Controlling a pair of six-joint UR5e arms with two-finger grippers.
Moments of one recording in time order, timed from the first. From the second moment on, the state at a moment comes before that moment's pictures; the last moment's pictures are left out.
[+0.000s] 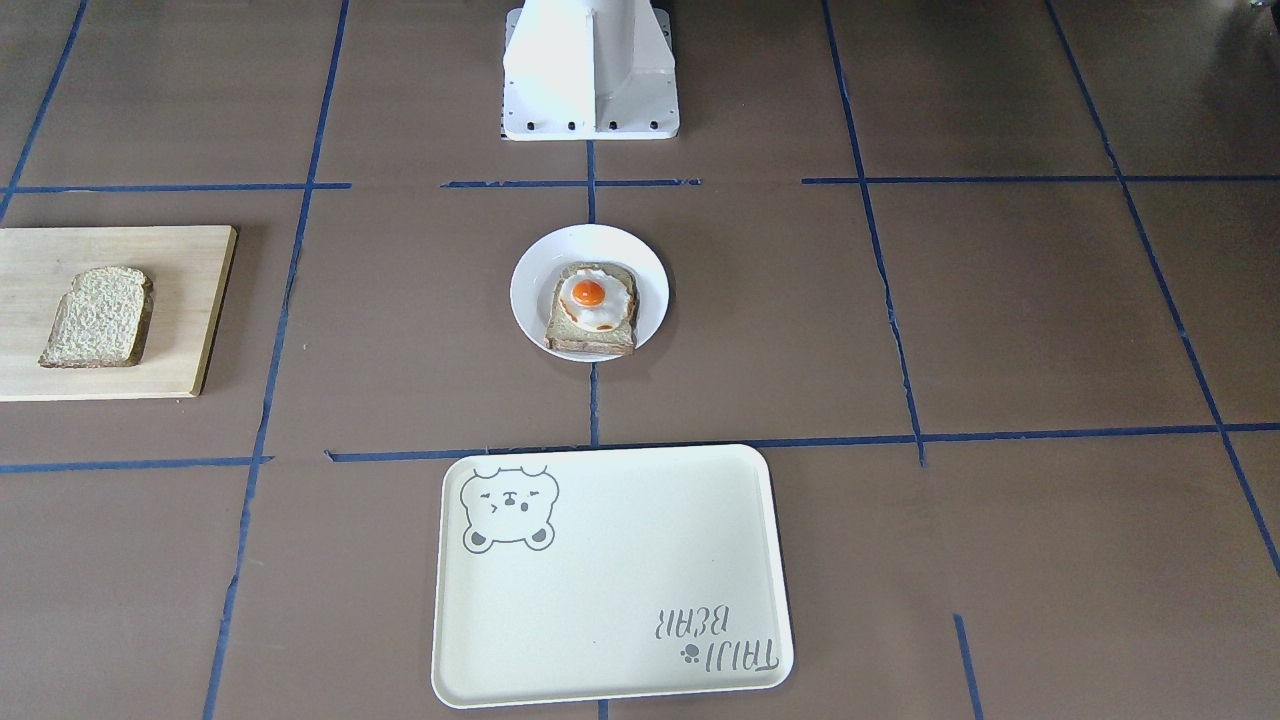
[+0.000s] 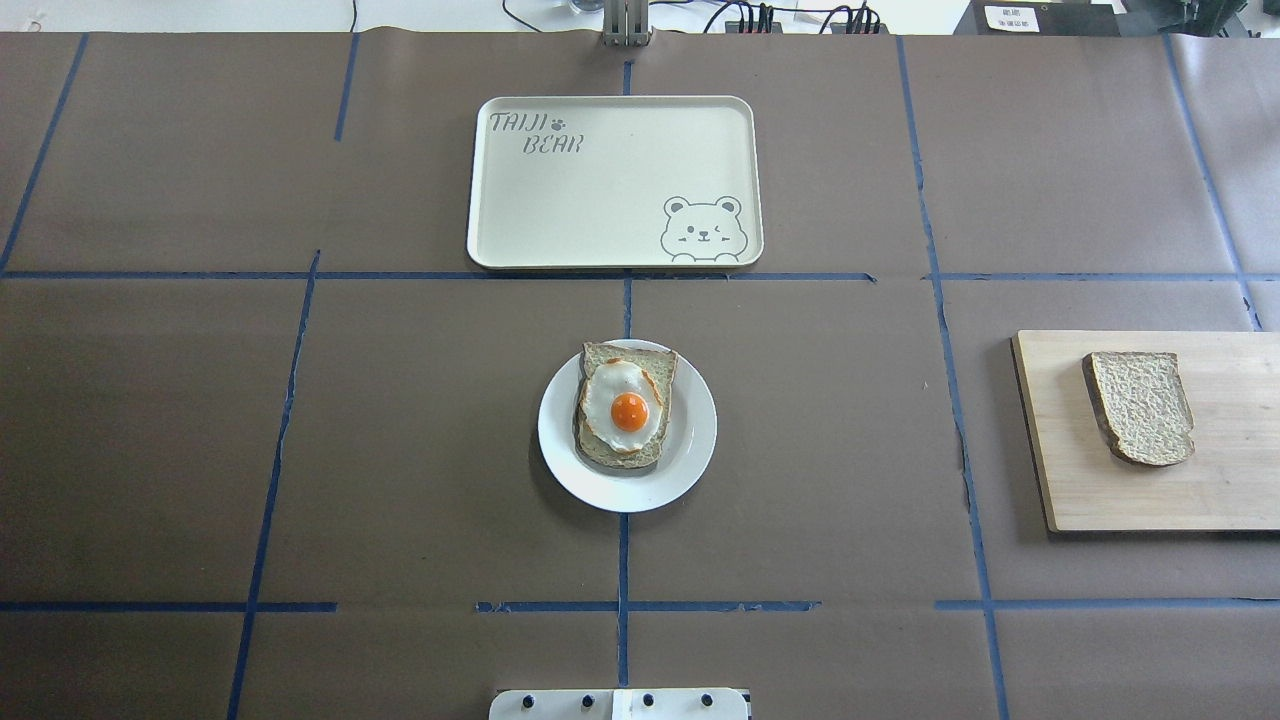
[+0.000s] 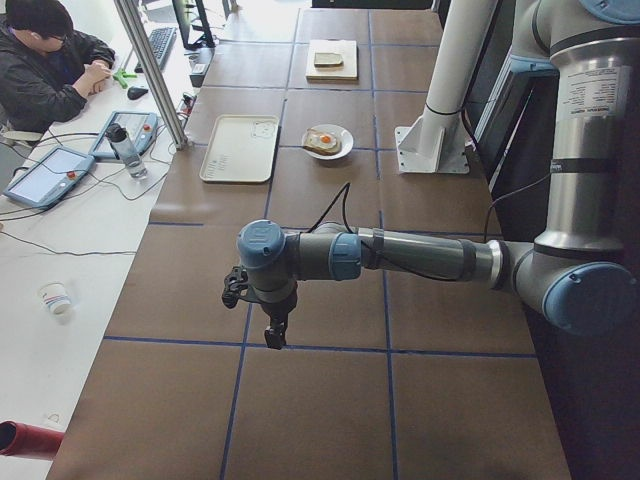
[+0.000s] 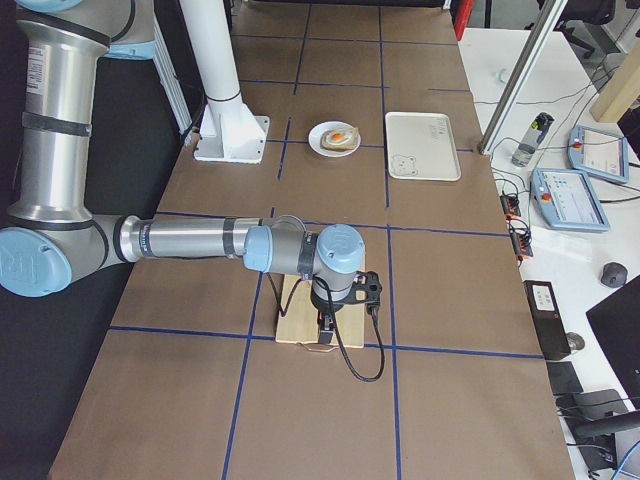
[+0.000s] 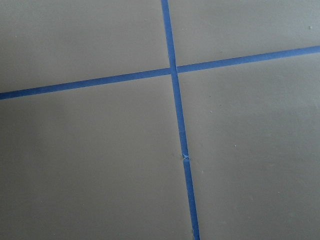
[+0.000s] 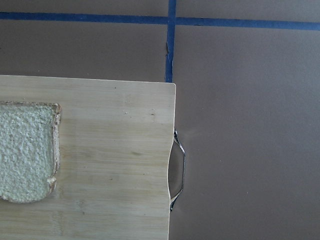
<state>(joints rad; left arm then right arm) -1.55 -1.54 -1.70 -1.44 -2.33 0.15 1.54 -1.74 1.80 -1.72 2.34 -0.08</state>
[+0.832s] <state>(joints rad) -1.54 -1.56 -1.72 -1.47 -2.31 0.15 1.54 -1.70 1.84 -1.72 2.34 -0.07</state>
